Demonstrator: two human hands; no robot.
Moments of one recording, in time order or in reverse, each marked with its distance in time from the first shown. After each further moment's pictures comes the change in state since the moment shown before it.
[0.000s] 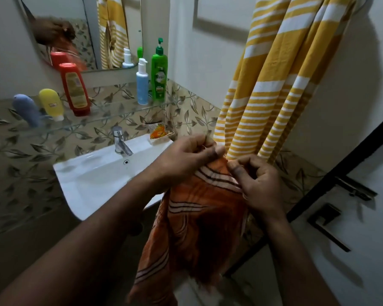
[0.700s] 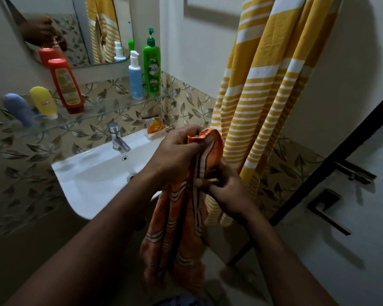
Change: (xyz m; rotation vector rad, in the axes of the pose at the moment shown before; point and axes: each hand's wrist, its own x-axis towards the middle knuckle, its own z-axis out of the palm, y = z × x) left_hand 0.005 -0.019 0.008 -0.047 0.160 0.059; right_hand -0.021 0.039 0.032 0.204 -0.373 0.224
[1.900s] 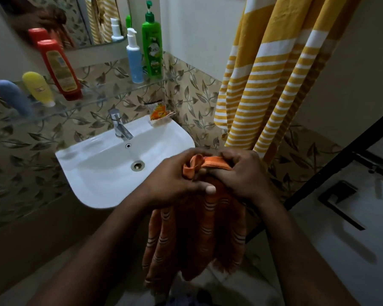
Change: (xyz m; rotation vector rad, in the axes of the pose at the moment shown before) left_hand -0.029 -0.046 -0.006 0.369 -0.191 -0.144; right_hand 0.018 -0.013 -0.025 -0.500 0.096 -0.298
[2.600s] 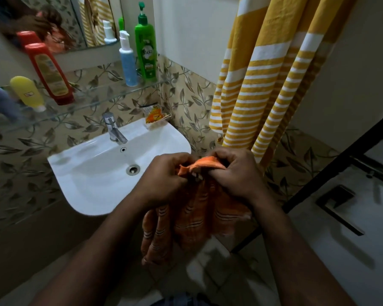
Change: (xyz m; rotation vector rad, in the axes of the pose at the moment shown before) left_hand 0.023 -0.010 -0.001 0.154 0.140 0.099; right_hand 0.017 0.010 -0.005 0.055 -0.029 0.006
